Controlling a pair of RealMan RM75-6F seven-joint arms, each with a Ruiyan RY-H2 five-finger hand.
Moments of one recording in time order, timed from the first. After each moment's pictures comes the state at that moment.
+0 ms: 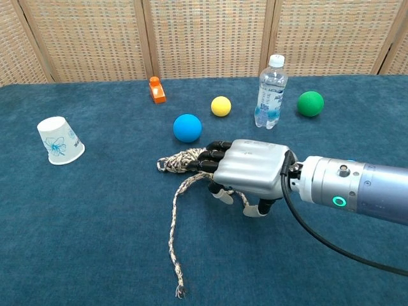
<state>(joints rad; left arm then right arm) -0.06 -1.12 0.02 -1.90 1.53 1.44 0.38 0.83 -1.72 0.08 -1.22 -1.69 0.82 -0.48</state>
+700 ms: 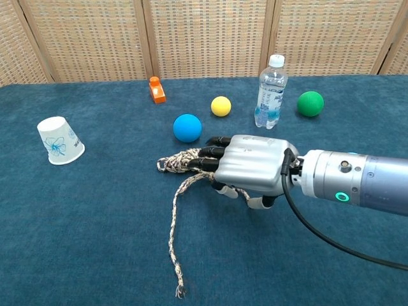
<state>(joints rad) -0.07 -1.12 0.02 -1.90 1.52 1.43 0.39 0.86 -1.68 0.07 -1.27 -1.64 0.81 -0.63</state>
